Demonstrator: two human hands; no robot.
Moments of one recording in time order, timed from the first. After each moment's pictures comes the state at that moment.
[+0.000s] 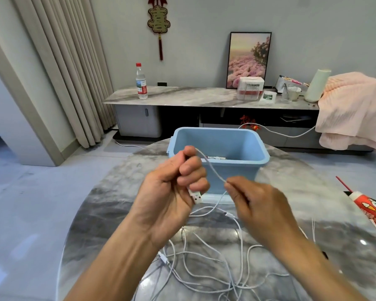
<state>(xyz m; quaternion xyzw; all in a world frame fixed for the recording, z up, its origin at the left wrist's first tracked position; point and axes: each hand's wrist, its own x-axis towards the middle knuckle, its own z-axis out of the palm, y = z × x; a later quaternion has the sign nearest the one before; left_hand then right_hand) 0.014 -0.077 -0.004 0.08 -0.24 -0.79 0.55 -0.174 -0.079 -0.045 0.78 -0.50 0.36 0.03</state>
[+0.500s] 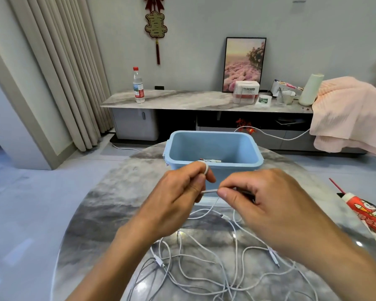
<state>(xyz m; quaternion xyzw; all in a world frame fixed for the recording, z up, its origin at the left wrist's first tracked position) 0.017 -0.082 -0.021 0.37 -0.78 -0.26 0.44 -0.174 -0.044 0.030 0.83 -0.48 0.28 -0.08</state>
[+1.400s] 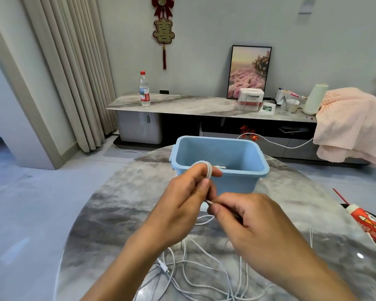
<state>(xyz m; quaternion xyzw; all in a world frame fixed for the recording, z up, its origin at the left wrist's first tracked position) 0.018 -0.085 -0.028 0.36 -0.72 -0.31 0.50 -0.143 -0.038 0.006 0.81 -0.47 0.29 -0.18</state>
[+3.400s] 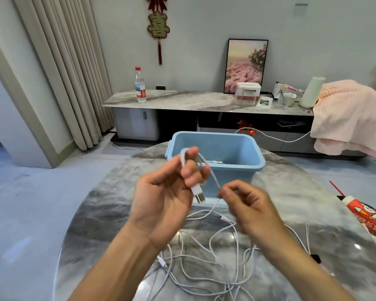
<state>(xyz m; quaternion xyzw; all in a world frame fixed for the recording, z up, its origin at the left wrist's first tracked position) 0.010 -0.068 0.004 0.13 -0.27 -0.75 0.59 -0.160 -0.069 -0.035 0.61 -0.43 0.49 -0.46</state>
